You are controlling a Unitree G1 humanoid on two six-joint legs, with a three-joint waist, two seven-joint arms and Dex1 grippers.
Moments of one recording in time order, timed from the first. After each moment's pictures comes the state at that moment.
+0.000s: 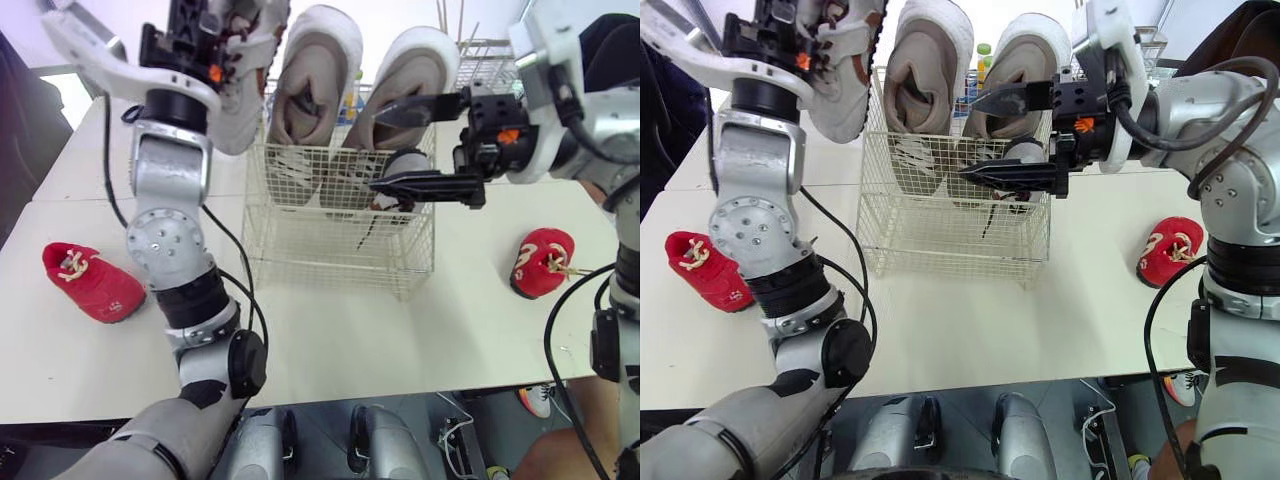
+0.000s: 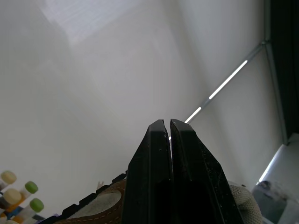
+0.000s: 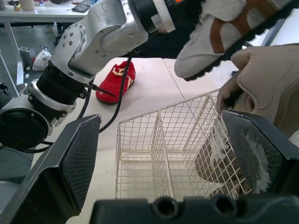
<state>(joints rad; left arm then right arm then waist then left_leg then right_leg) -0.96 -0.06 0.44 -0.24 -1.01 0.44 0.11 -1.02 -0.85 -0.02 -0.22 0.77 0.86 1.10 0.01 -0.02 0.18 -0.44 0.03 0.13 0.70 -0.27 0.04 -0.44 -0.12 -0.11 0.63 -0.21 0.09</state>
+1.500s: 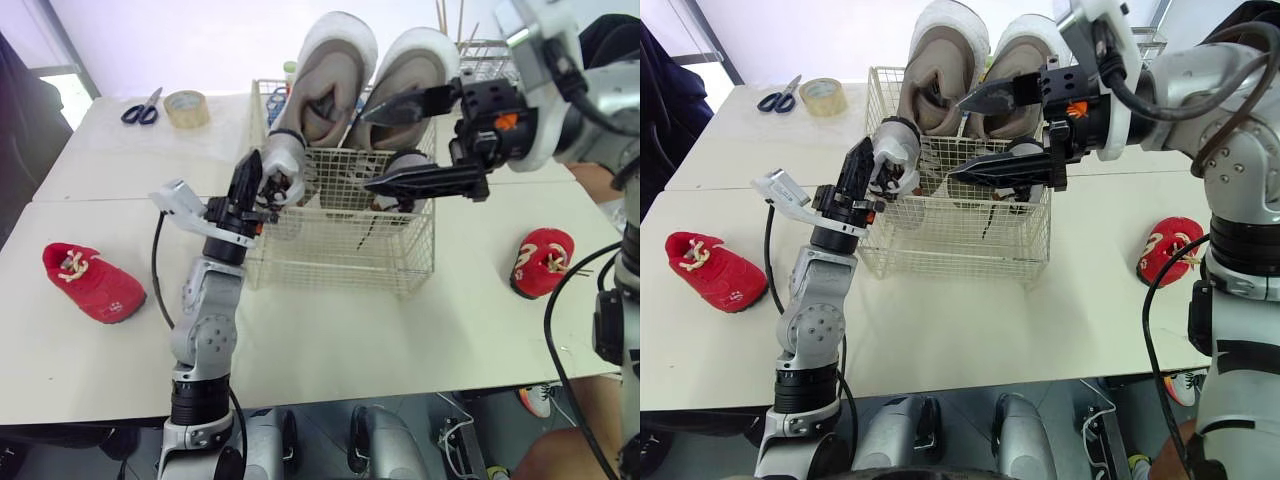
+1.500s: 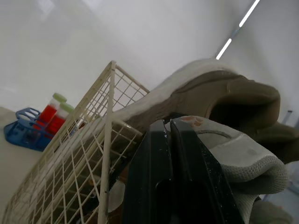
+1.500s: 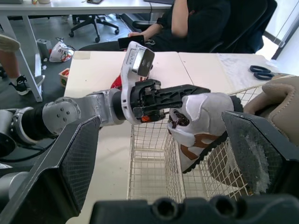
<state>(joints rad) -0.34 -0.01 0.11 -0.28 -0.74 0.15 -0.26 -1.13 -0.85 0.03 -0.19 0.76 0.95 1.15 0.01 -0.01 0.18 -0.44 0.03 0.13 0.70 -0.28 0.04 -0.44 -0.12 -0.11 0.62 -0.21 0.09</state>
